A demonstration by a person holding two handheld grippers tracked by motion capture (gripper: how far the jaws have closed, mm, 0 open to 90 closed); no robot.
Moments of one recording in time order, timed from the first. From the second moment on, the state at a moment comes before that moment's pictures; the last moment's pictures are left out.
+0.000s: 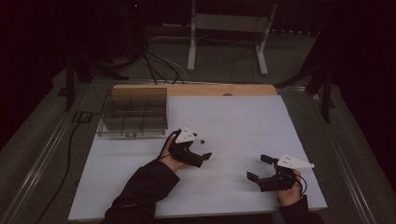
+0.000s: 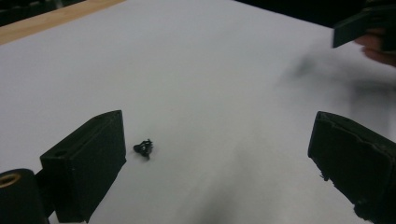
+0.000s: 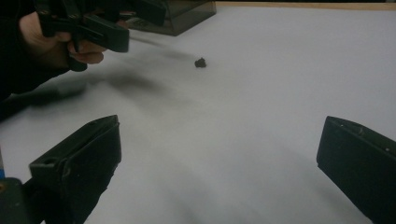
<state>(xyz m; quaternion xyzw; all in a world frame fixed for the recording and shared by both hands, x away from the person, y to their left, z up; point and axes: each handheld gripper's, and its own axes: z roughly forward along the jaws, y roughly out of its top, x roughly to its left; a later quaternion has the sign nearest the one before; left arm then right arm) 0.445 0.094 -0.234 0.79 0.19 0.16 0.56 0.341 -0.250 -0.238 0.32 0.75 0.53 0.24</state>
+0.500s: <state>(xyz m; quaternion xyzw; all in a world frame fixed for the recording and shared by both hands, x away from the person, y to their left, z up) 0.467 0.086 -0.242 0.80 0.23 0.17 0.52 0.341 -0.251 -0.238 0.32 0.75 0.53 0.24</state>
